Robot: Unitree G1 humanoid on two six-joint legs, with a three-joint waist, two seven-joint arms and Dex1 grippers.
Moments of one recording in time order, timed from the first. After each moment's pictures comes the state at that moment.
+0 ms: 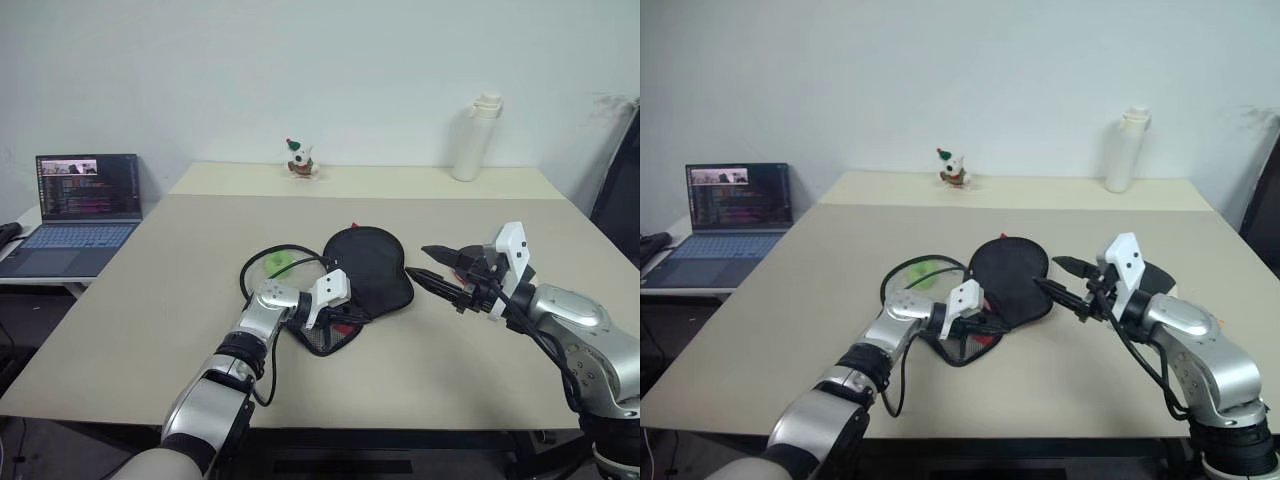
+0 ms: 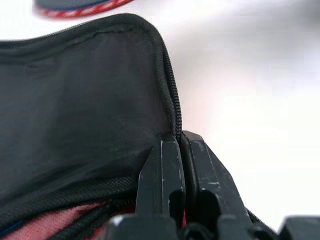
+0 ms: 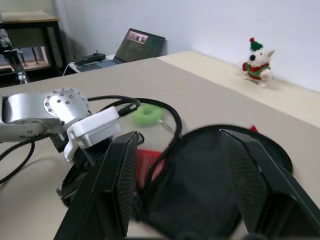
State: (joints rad) left arm -0.90 0.25 -0.20 0.95 0.04 -0.27 -1.28; right arm -0.39 -0.58 -0.12 -0.42 0.57 0.63 0.69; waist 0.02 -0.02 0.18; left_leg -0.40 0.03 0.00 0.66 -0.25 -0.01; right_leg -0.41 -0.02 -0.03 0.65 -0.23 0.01
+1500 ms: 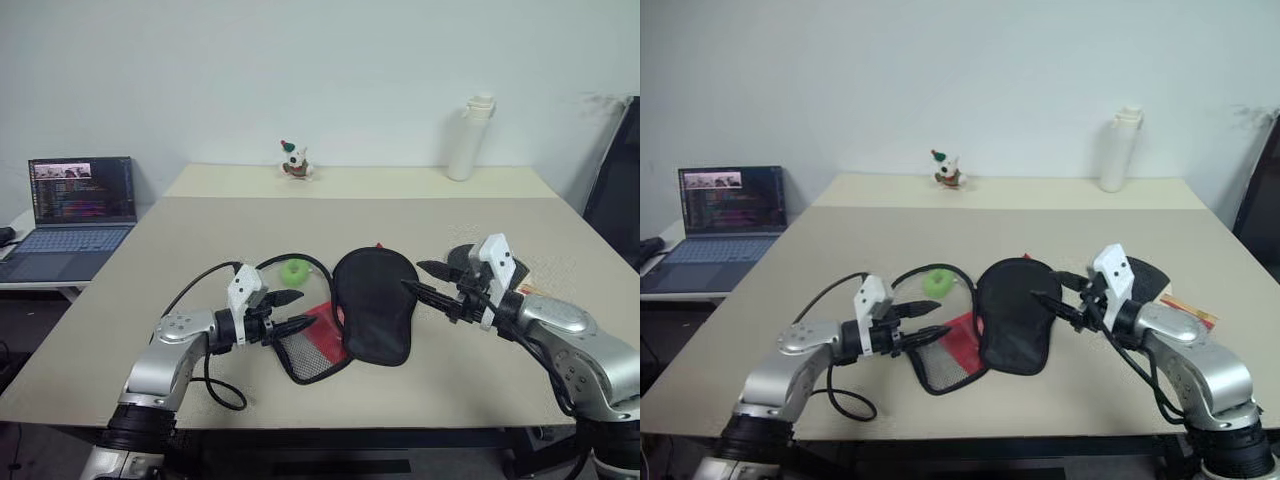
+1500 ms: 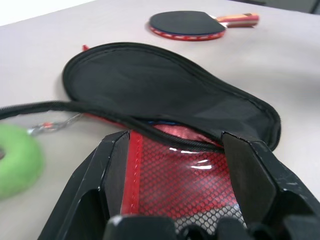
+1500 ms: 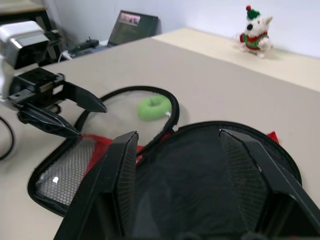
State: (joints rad) left arm -0.40 0.54 0.01 0.06 -0.35 0.33 -1.00; right arm -0.39 -0.58 -0.03 -0.33 0.53 0.67 0.62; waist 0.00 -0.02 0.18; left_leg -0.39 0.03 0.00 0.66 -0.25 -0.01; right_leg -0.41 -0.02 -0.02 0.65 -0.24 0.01
